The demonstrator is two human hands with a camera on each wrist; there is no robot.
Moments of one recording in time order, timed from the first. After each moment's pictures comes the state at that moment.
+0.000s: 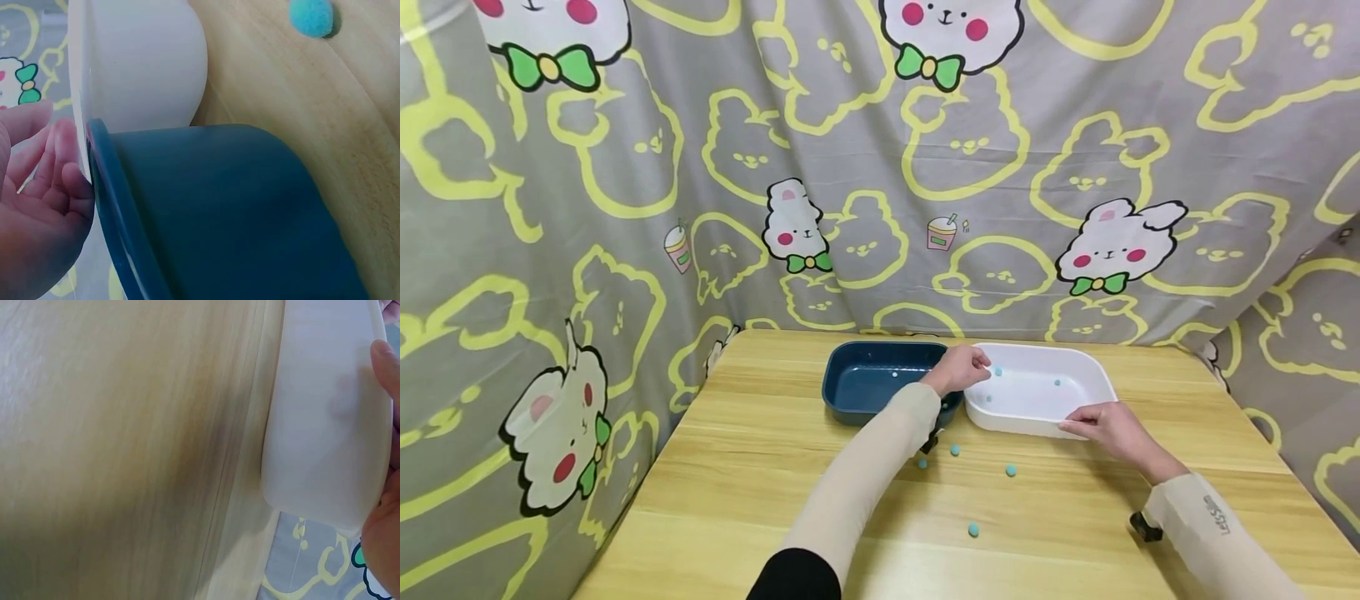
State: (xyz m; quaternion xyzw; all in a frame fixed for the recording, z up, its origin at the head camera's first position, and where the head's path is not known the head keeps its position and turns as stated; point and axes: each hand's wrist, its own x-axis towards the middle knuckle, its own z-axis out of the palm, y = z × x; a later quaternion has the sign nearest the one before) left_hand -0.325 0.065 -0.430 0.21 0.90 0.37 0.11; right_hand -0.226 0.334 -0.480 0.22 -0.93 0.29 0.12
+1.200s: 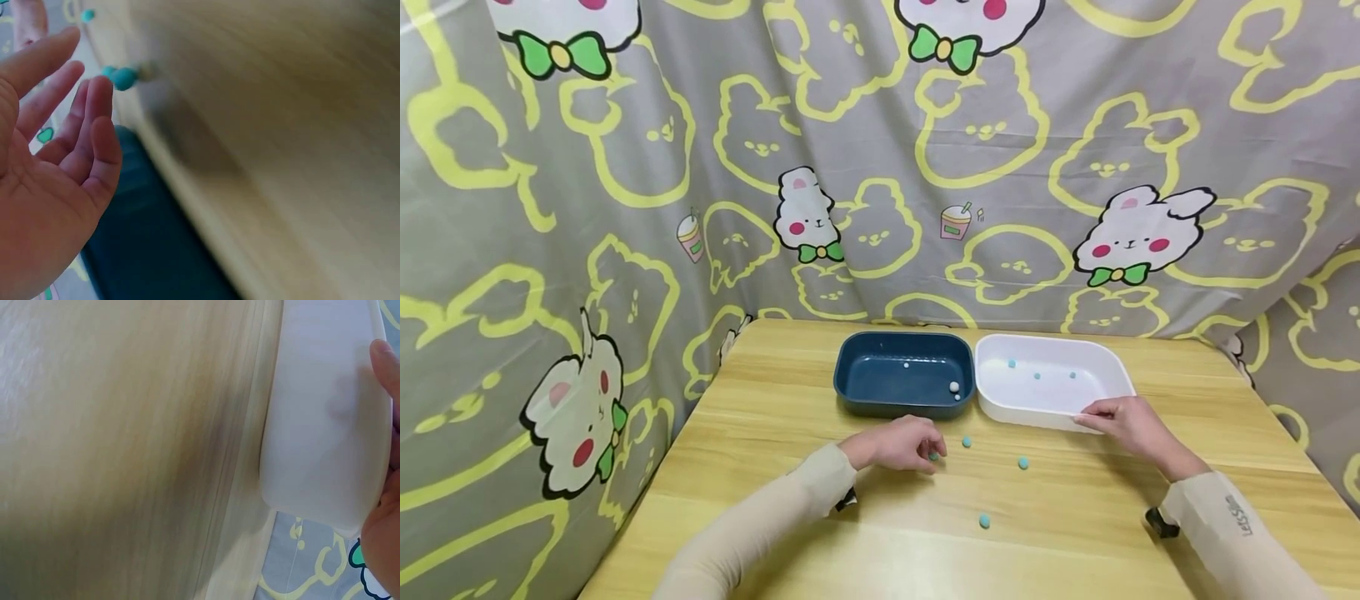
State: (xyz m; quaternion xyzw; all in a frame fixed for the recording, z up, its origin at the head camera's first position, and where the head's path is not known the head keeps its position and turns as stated) left_hand -0.236 -0.057 -0.462 0.44 0.86 0.21 0.18; right_hand -0.226 0.333 -0.478 0.21 -0.93 0.28 0.12
